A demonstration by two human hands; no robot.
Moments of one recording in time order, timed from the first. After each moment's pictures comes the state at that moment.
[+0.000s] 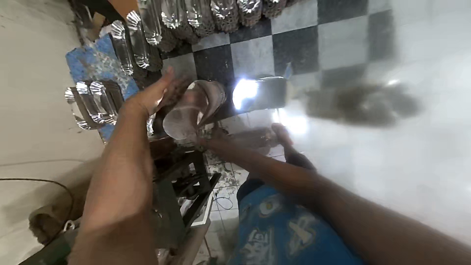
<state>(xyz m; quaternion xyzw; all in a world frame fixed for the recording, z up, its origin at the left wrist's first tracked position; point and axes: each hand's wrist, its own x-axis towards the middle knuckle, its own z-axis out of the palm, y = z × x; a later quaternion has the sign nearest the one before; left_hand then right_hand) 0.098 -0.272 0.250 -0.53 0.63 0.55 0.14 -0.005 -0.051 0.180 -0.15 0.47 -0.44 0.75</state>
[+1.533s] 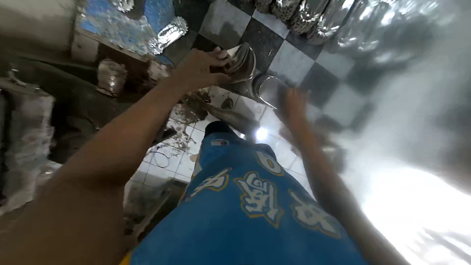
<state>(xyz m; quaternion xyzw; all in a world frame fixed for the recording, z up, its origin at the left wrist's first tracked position) 0.137 -0.178 0.242 -0.46 0.81 0.35 -0.06 -0.193 -0.081 0.174 -0.68 0.69 0.04 0.23</state>
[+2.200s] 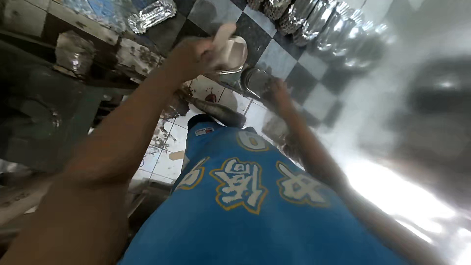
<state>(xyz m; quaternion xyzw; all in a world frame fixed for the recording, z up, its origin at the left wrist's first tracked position) 0.142 -0.144 0.254 -0.52 0.76 0.37 -0.14 -0.202 -0.071 0.221 -0.82 0.53 -0.06 0.19</state>
